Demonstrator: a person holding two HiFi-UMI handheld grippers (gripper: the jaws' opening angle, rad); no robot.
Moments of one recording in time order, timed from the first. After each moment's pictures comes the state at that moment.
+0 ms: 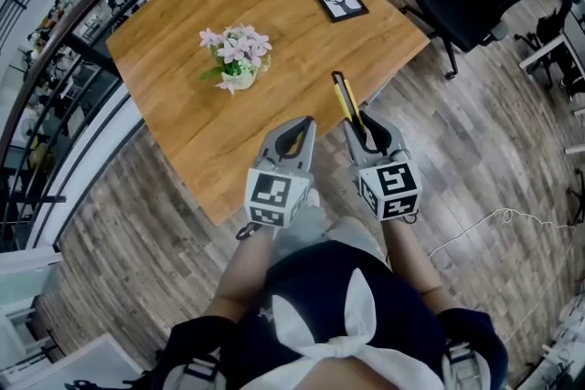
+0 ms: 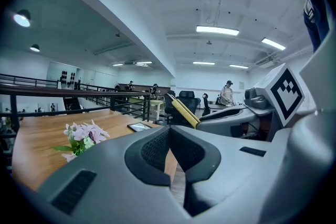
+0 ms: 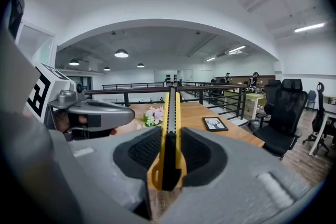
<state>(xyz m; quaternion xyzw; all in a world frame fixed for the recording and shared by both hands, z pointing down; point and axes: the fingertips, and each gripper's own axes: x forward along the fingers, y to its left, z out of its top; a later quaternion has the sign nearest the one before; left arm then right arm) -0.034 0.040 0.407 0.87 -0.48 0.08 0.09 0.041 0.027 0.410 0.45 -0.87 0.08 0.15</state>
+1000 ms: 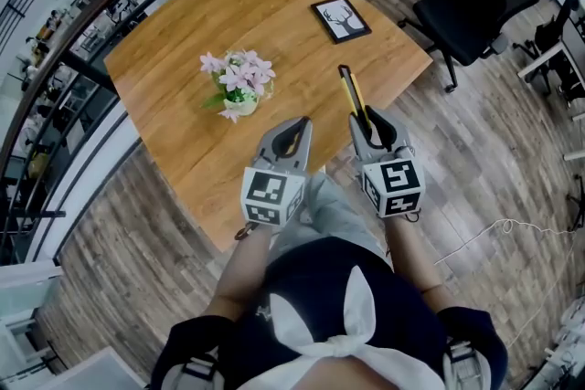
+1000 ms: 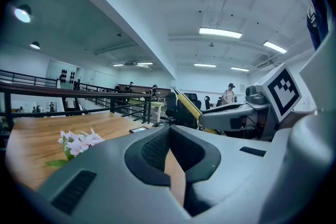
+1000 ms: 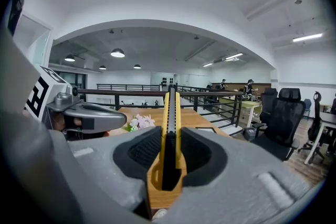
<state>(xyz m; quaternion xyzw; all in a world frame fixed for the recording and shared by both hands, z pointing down) -0.058 -0.032 0.403 0.87 -0.48 0.06 0.09 0.035 -0.051 0.391 0.48 -0.86 0.05 0.14</state>
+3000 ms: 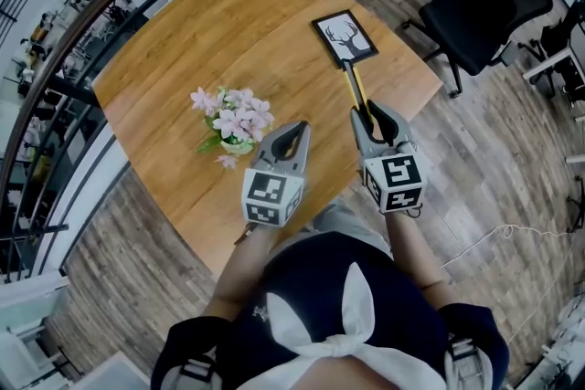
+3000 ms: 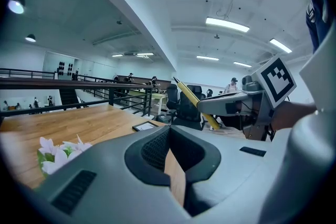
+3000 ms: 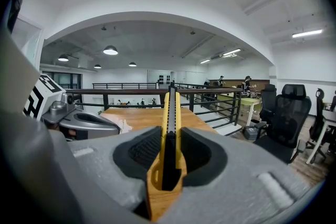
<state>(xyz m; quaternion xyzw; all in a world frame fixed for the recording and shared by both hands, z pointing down) -0.070 -0.168 0.437 0.87 -0.46 0.10 0.12 0.029 -0.200 0.401 0.49 -0.86 0.07 0.15</state>
